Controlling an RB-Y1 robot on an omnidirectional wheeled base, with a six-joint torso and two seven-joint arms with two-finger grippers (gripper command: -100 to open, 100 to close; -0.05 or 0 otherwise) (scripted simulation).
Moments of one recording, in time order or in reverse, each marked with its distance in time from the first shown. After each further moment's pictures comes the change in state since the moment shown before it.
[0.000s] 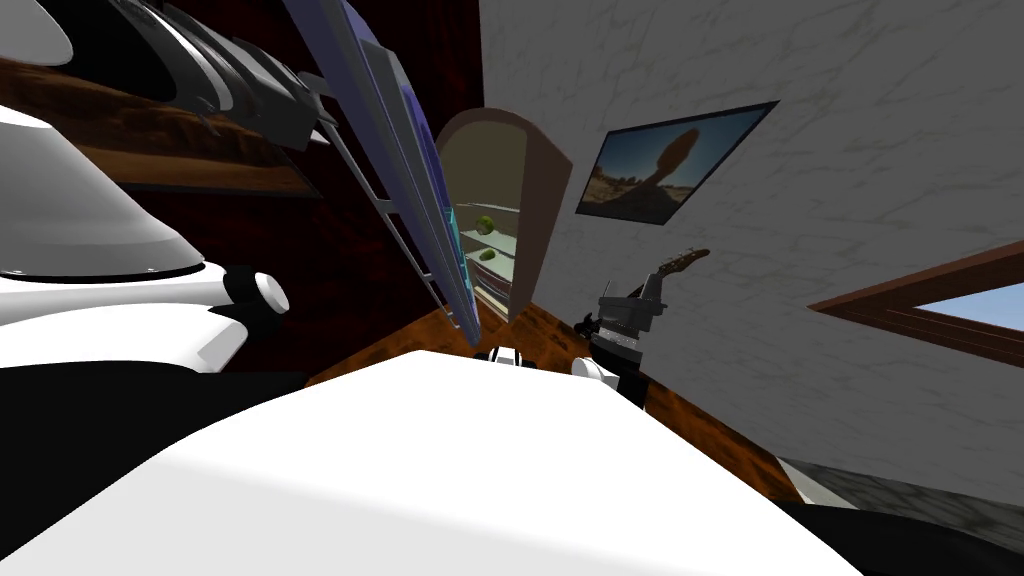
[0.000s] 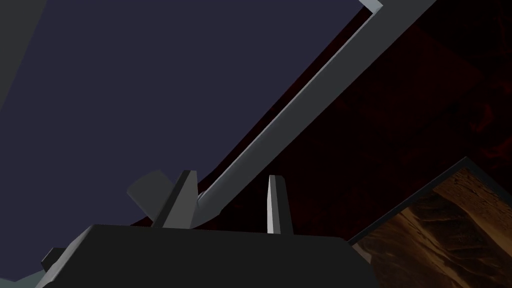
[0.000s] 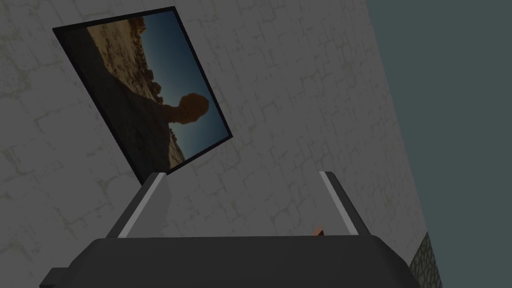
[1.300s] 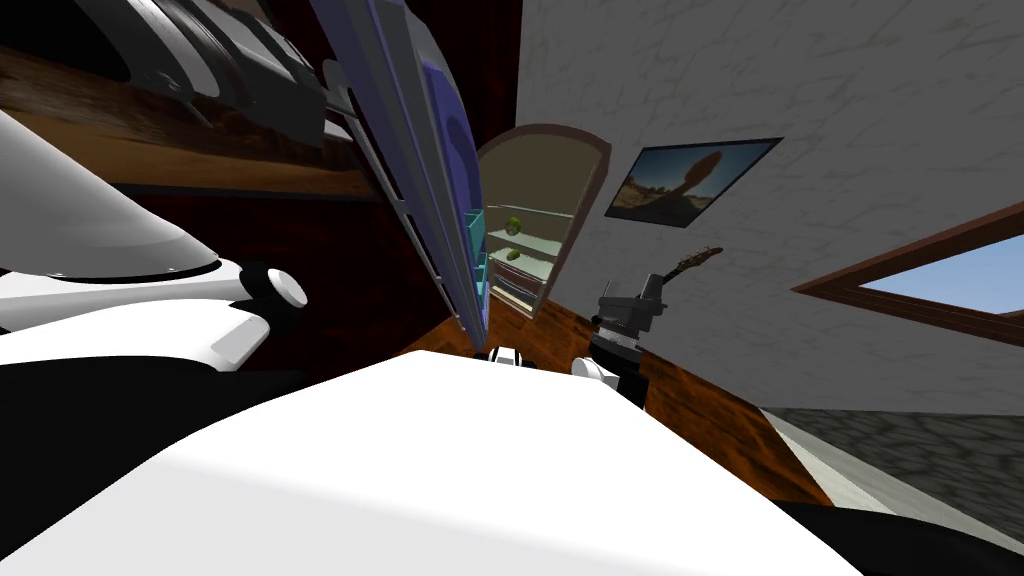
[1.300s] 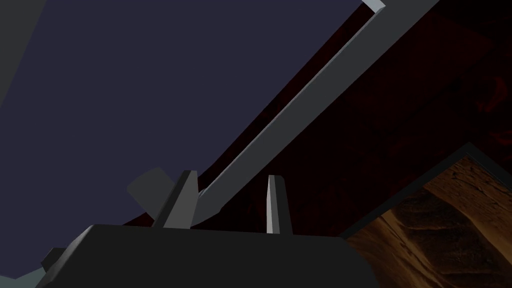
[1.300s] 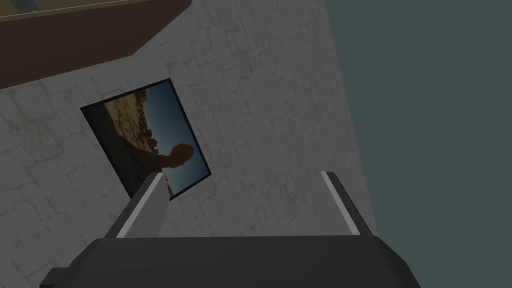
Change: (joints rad) left arm -0.057 -0.053 0.052 -0.076 0.216 0.028 -0.040; right arm 0.000 0.000 0.000 0.000 0.000 0.000 0.000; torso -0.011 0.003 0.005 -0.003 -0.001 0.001
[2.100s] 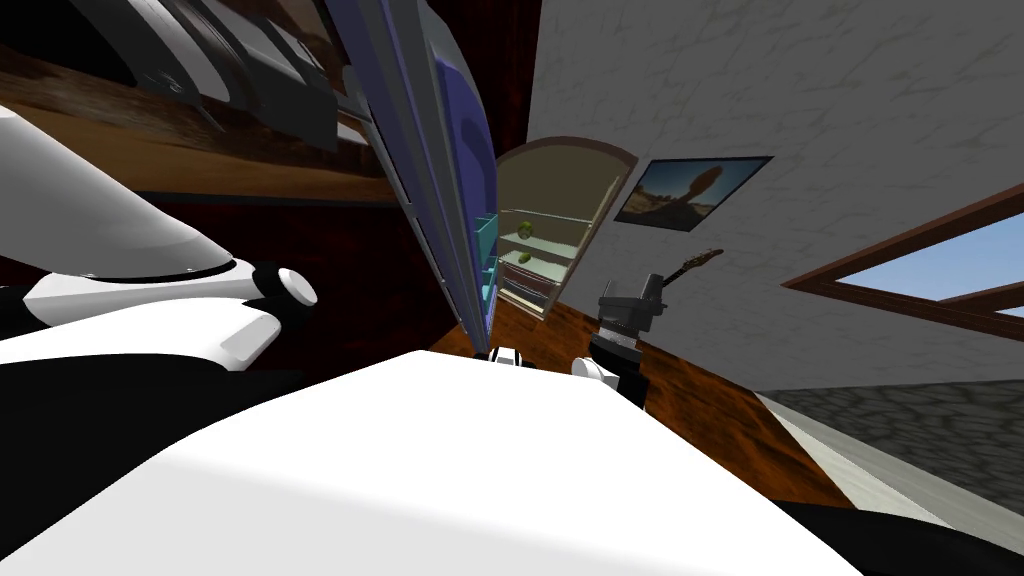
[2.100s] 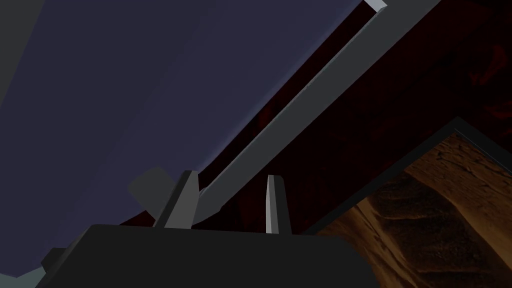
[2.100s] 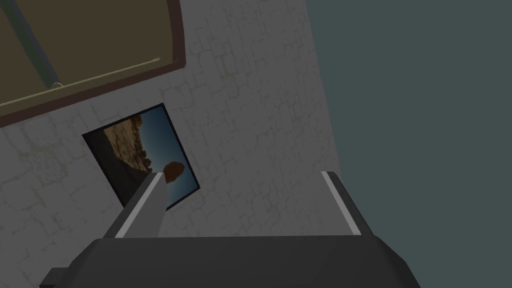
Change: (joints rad) left arm -0.025 -0.032 0.004 -0.013 0.097 0.003 -0.023; right arm 0.000 0.000 0.000 0.000 0.000 0.000 0.000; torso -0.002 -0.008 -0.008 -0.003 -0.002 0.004
